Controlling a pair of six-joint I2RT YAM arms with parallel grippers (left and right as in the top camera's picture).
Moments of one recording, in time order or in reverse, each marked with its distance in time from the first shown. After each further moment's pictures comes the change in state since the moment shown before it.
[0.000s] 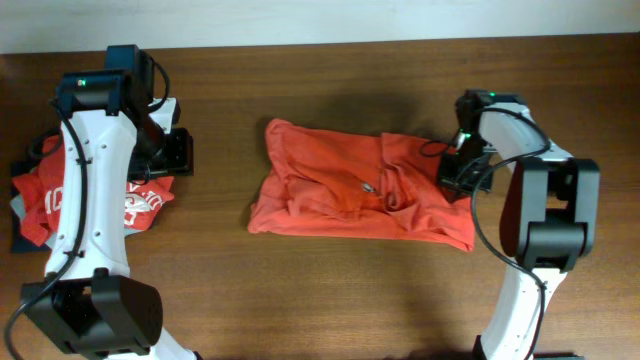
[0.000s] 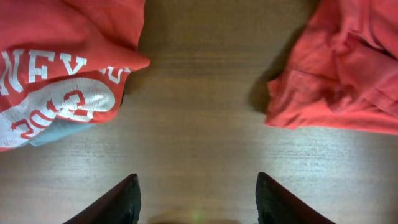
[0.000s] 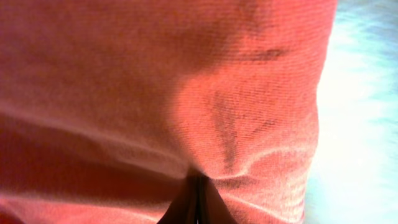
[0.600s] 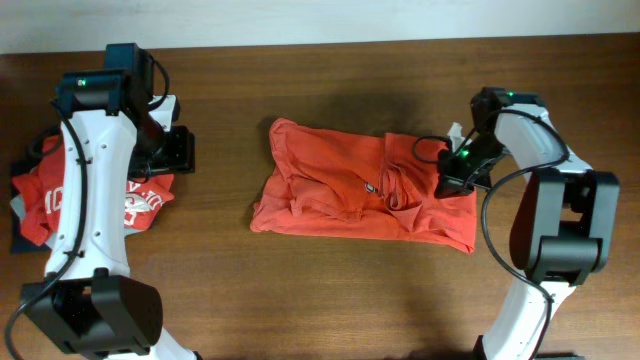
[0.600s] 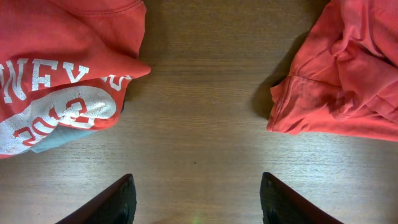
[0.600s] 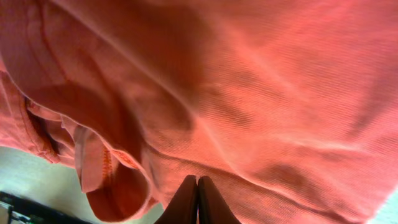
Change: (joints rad) left arm 0.000 0.000 0.000 0.019 0.000 0.000; right arm -0.008 -0.094 -0.037 -0.013 -0.294 -0.316
